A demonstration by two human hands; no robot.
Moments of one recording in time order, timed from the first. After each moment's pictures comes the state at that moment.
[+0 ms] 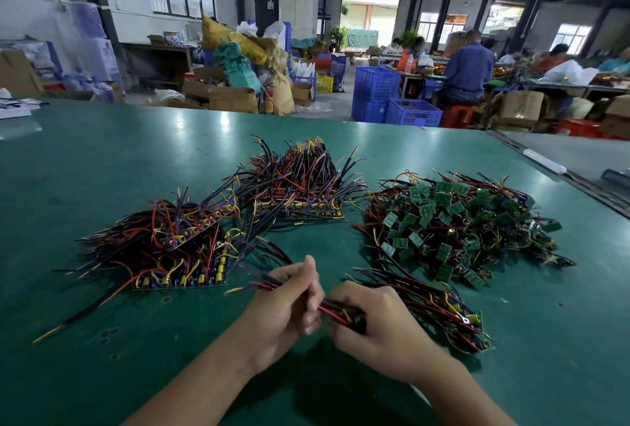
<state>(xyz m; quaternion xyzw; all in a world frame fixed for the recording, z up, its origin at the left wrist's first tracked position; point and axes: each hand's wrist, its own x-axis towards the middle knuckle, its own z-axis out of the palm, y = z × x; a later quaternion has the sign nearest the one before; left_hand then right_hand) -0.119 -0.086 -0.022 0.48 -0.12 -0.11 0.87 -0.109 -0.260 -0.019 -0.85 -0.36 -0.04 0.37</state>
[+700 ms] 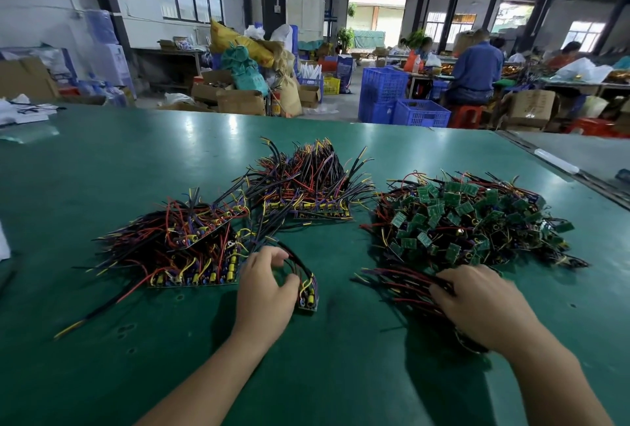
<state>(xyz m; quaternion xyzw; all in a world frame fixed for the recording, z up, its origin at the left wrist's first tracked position) -0.097 -0.064 -0.050 0.85 0.08 0.23 0.46 -0.087 -0.340 0.007 -1.00 -0.07 -0.04 0.04</state>
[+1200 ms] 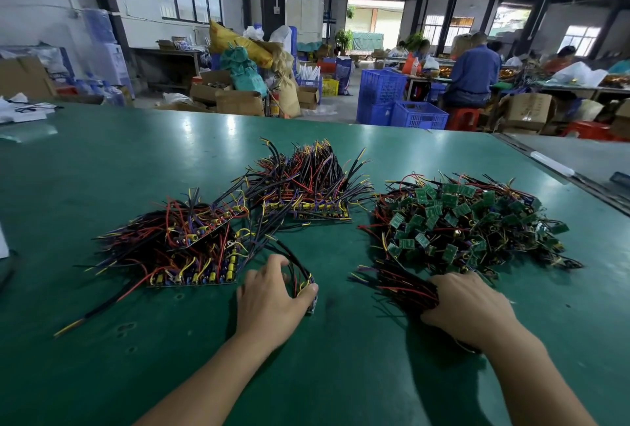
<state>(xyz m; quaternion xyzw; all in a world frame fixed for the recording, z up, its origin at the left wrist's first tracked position) -0.094 -0.066 -0.062 0.93 0.12 0.15 0.31 -0.068 -0.337 -0.011 -1.00 -0.03 0.04 0.01</state>
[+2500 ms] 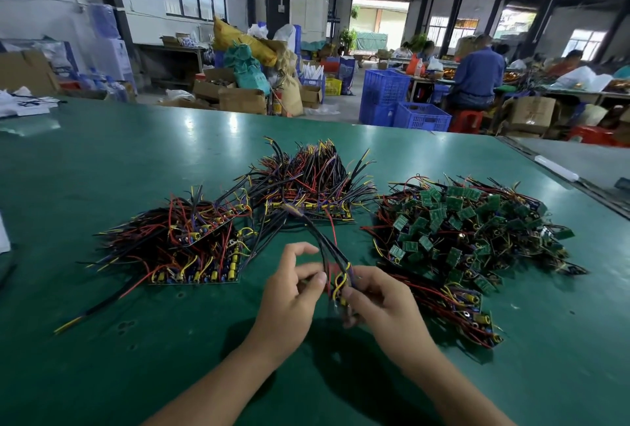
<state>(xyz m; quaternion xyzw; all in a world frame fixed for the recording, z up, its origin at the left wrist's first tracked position) -0.110 -0.083 -0.045 0.74 -0.09 0.16 0.65 -0.102 -0.245 -0.039 -0.75 -0.15 -0.01 0.65</state>
